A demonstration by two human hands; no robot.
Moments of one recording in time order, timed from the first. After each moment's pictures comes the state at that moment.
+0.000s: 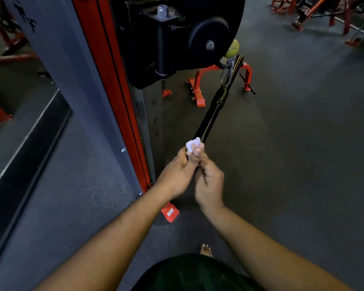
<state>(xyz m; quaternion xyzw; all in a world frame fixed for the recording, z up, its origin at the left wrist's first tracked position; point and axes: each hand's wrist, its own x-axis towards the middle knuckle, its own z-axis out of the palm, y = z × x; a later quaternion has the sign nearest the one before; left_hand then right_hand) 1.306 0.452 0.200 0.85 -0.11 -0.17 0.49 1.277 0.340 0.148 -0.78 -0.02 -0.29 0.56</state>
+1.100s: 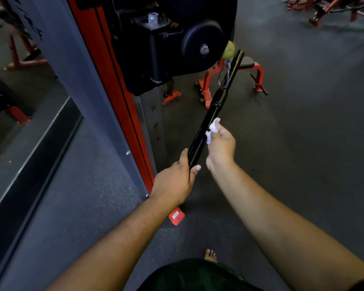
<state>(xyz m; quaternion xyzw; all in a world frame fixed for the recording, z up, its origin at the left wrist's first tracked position) 1.313 0.430 0.182 0.98 -0.13 -0.03 0.15 1.393 0.297 0.190 -0.50 0.26 -0.14 0.82</state>
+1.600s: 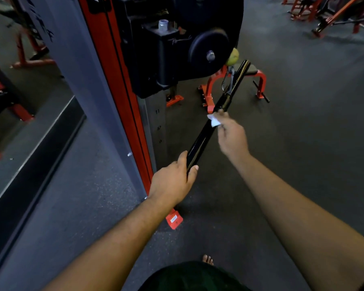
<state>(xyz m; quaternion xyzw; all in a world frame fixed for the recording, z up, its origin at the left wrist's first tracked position) 1.317 0.437 0.185 0.98 -0.10 0.02 0.16 1.411 0.238 0.198 -0.91 -0.04 -0.20 0.37</state>
